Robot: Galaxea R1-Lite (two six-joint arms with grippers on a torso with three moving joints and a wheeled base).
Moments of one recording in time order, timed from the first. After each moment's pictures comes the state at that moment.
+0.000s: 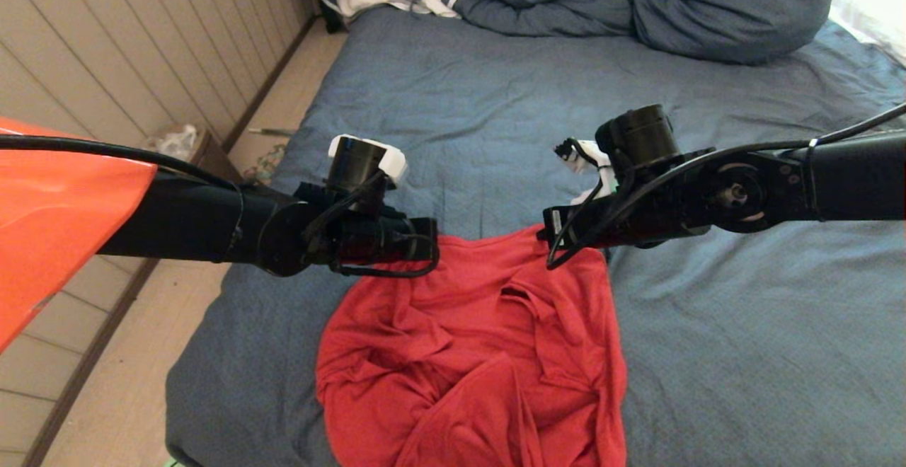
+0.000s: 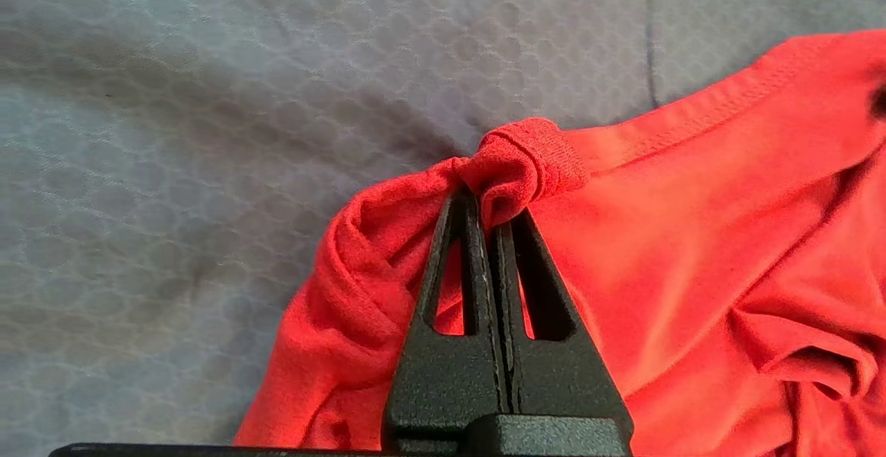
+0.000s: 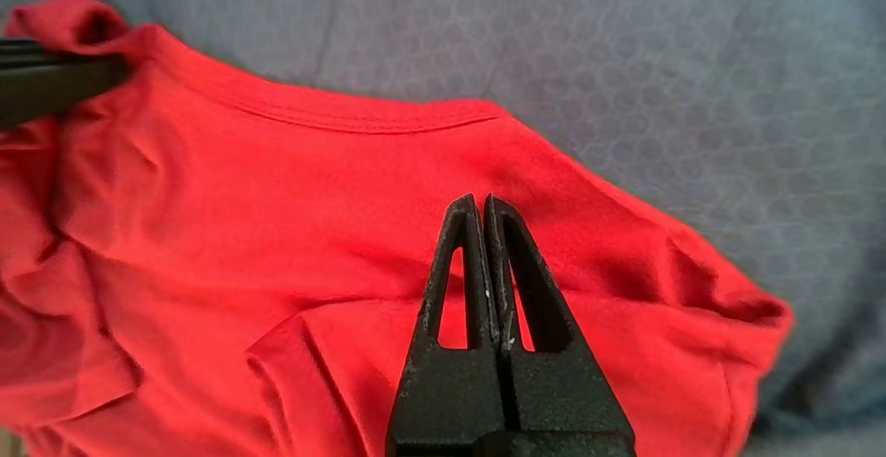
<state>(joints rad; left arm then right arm) -0.62 2.03 -1.40 -0.09 -0.02 -0.34 0.43 1.90 -1.46 0.17 0.10 0.15</state>
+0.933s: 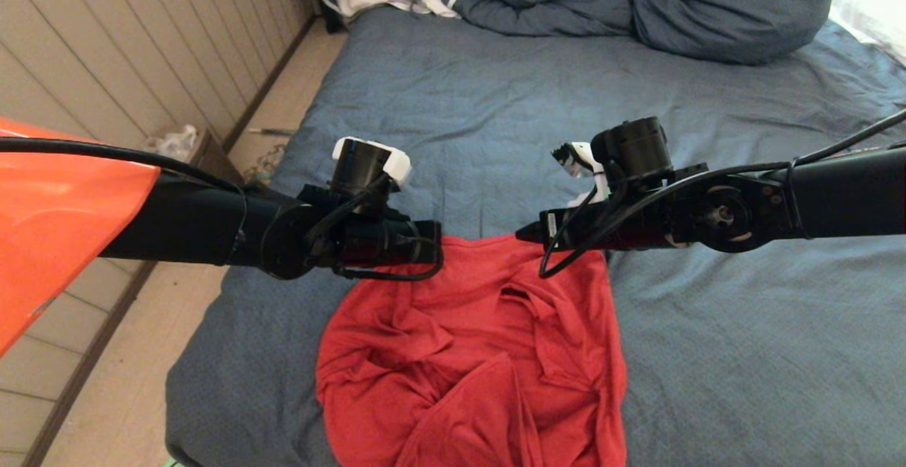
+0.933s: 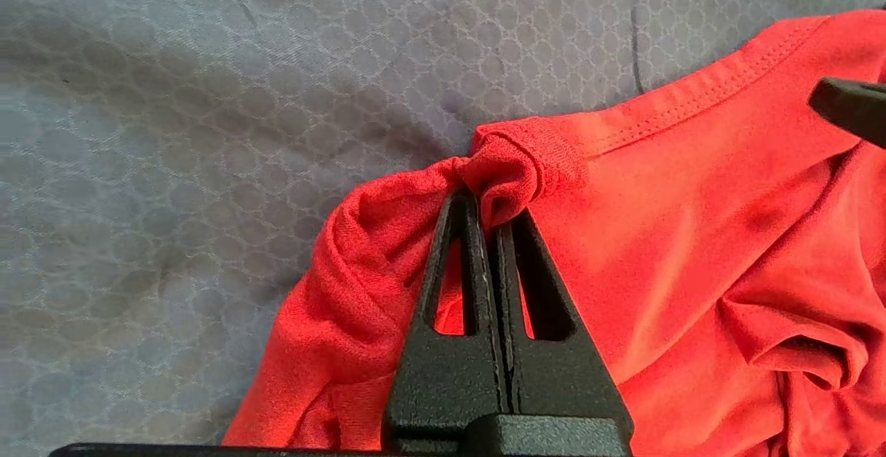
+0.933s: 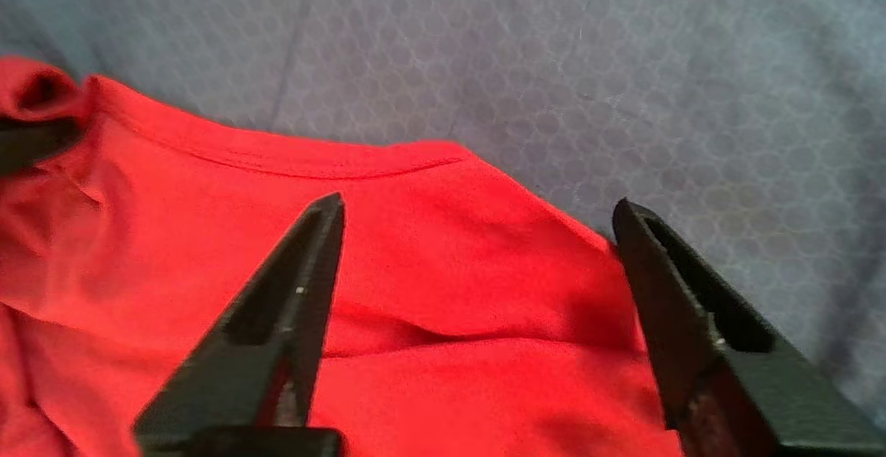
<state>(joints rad) -0.63 2.03 -1.40 -0.09 -0.02 -0.34 0.44 1.91 -1.39 0.02 0.02 0.14</state>
